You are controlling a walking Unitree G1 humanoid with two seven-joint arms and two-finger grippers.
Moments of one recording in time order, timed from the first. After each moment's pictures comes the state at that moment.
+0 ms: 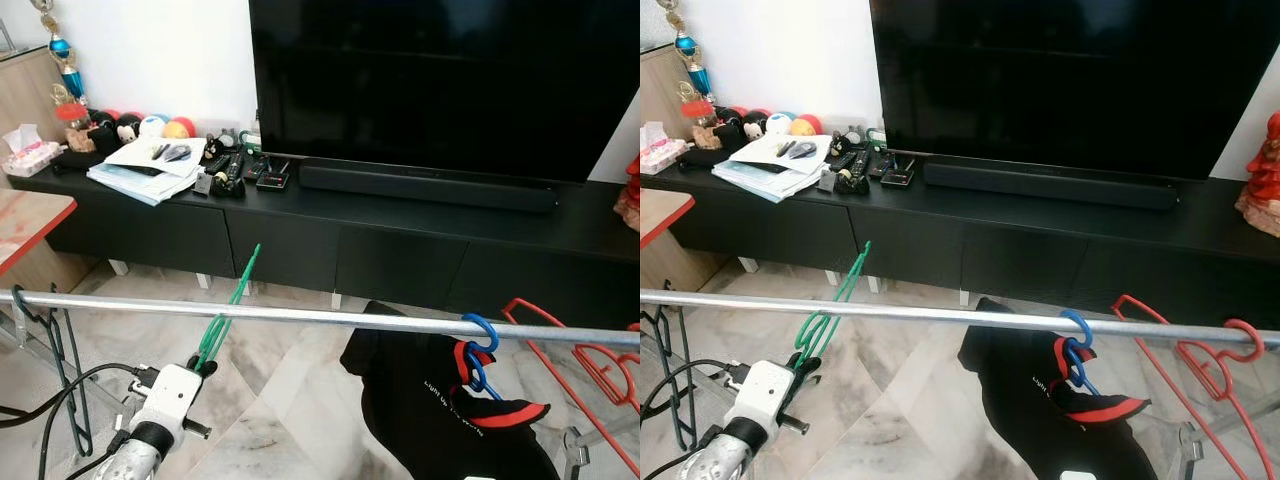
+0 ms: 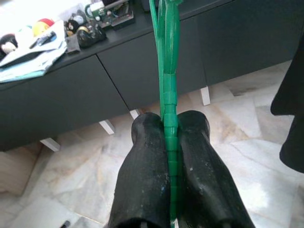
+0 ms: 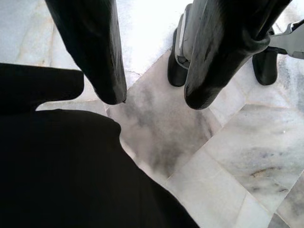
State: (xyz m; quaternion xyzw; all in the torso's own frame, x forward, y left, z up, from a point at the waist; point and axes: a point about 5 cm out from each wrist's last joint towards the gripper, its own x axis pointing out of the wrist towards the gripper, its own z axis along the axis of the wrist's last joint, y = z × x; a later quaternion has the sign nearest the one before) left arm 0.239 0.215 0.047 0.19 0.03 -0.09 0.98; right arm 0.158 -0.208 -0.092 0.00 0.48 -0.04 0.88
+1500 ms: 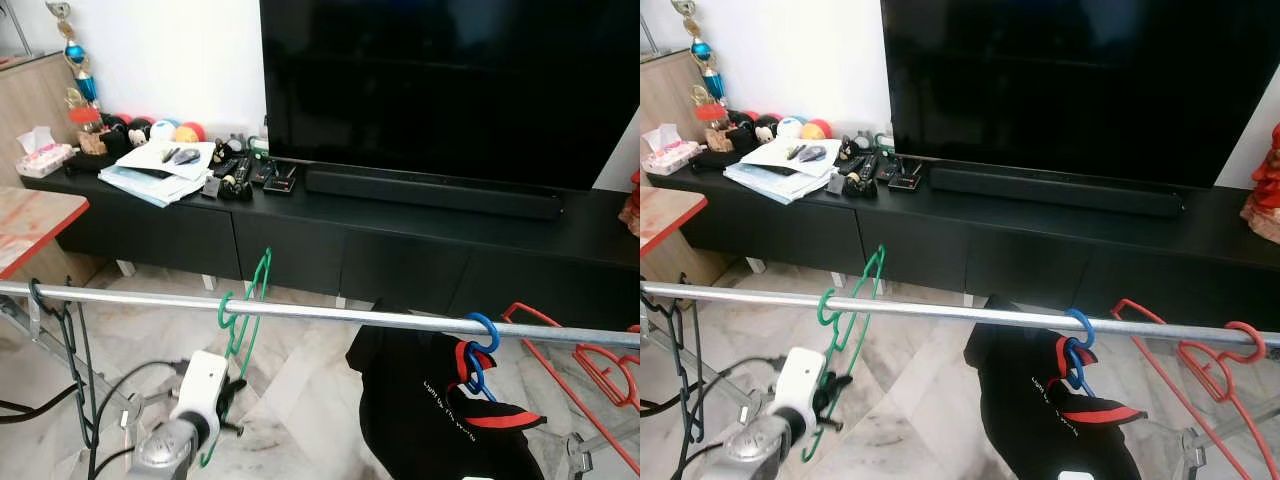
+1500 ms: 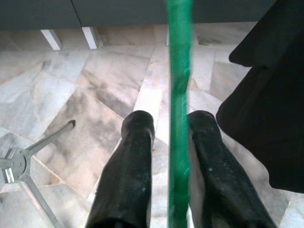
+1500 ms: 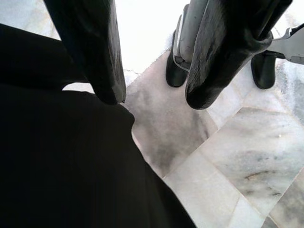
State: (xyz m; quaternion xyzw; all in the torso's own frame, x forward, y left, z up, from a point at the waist) left arm 0.259 0.178 0.023 0.05 0.23 -0.11 0.97; right arm 0.157 -0.207 -0.092 0.00 0.49 -0.03 0.87
